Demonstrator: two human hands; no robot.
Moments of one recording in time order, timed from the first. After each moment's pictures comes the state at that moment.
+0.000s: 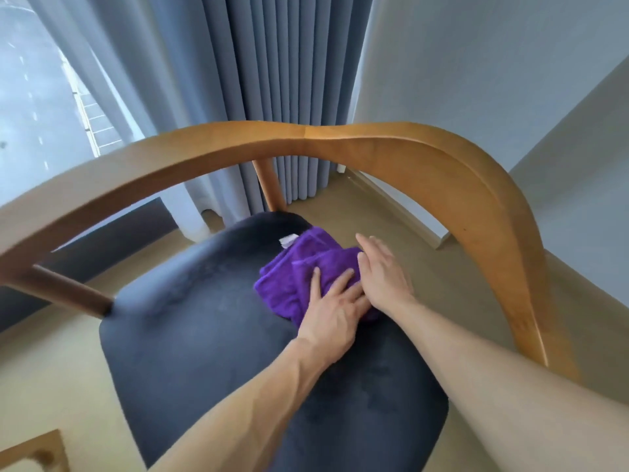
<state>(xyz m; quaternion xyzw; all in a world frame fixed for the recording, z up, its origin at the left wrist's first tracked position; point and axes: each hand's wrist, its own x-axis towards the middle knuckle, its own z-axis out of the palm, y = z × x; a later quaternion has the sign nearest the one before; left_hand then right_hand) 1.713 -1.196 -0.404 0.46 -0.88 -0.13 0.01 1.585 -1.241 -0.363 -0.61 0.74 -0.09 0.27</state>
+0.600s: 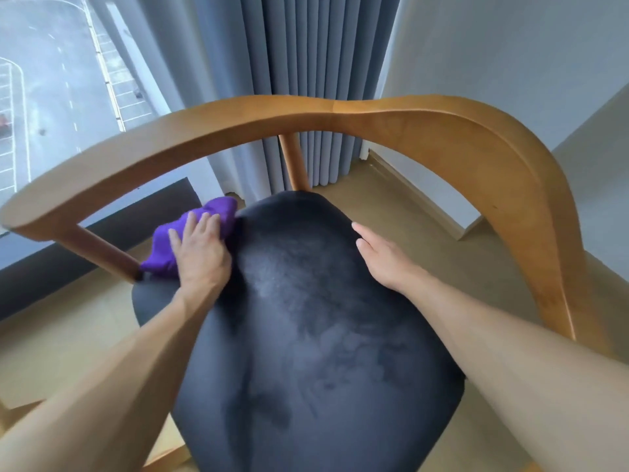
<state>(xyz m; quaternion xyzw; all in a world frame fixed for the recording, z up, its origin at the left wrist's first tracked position) 1.904 -1.236 -0.394 0.79 -0.61 -0.05 0.08 1.598 -1.236 -0.358 -0.63 0.65 -0.07 0.41</state>
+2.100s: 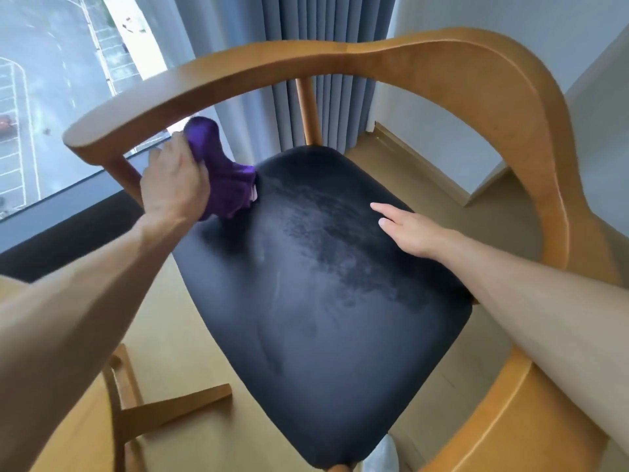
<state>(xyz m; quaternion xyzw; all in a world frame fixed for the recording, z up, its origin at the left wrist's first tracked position) 1.956 -1.200 -0.321 0.76 -0.62 0.03 0.20 1.587 -1.166 -0.347 -0.67 0.64 0.04 0.38</state>
